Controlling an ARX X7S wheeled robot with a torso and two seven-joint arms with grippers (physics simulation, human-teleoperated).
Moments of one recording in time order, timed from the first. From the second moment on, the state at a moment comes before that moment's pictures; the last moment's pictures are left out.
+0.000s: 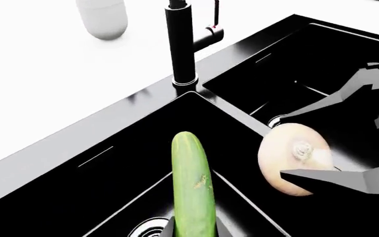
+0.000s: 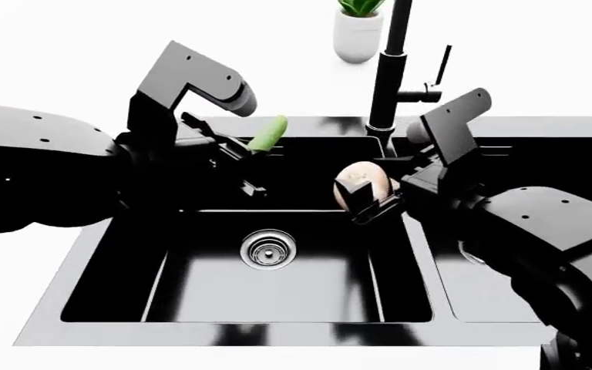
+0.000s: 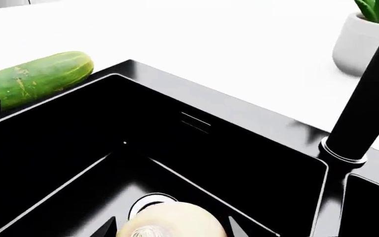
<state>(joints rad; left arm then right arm) -1.41 -0.65 0.80 0.09 -1.50 -1.08 -0.26 0.88 0.41 -0.18 -0.30 0.57 1.29 -0.29</state>
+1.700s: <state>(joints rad) -1.37 -0.72 0.76 0.16 -1.59 -1.05 -0.36 1.00 0.36 -0.54 0.01 0.50 1.17 -0.44</state>
